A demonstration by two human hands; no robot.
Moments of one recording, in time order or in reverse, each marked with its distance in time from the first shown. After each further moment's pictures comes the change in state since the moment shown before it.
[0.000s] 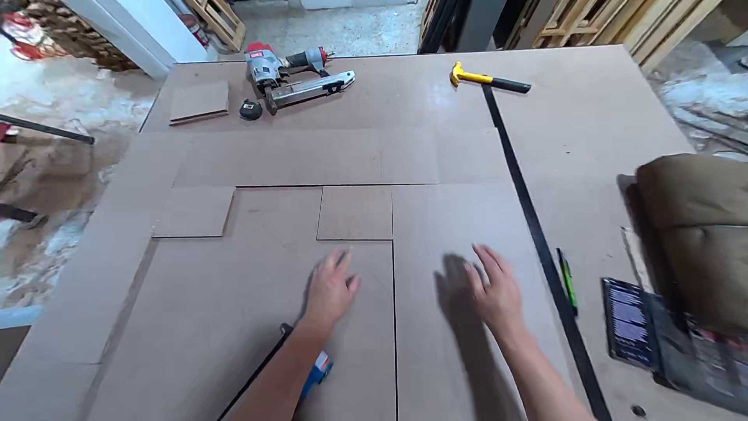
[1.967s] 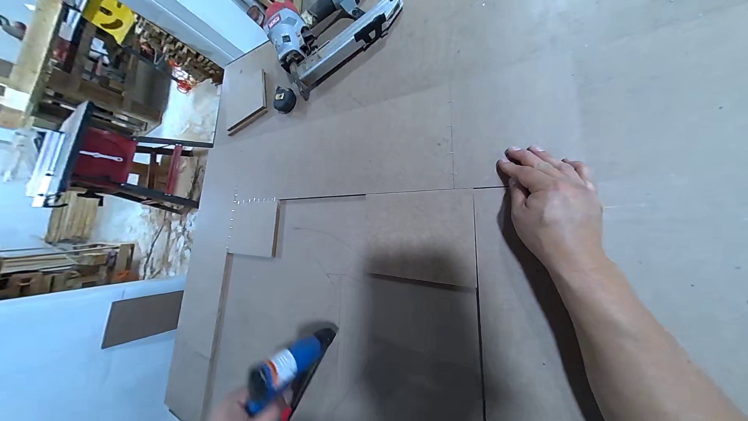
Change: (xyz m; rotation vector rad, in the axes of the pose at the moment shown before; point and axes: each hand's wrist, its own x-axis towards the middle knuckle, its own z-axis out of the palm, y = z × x) left_hand -0.092 -0.088 -0.135 -0.248 -0.148 -0.711; right_hand 0.213 -0.032 0.154 0.052 -0.134 -0.091
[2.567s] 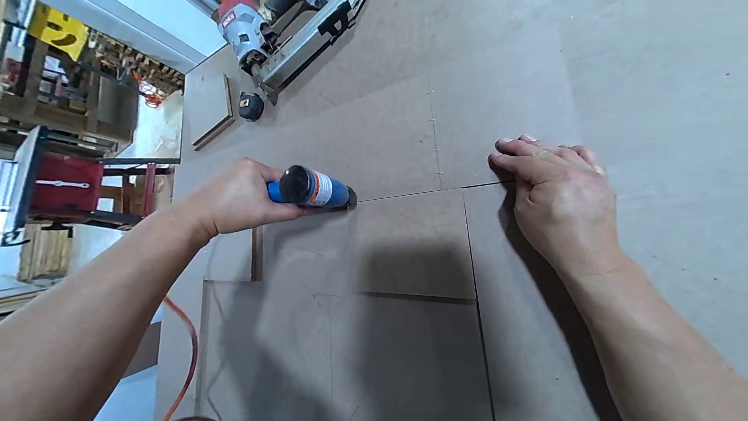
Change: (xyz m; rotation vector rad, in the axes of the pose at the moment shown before) left_hand 0.240 0.273 -0.069 0.794 -0.043 0.869; right_hand 0.004 0.005 -0.003 -0.005 0.081 0.008
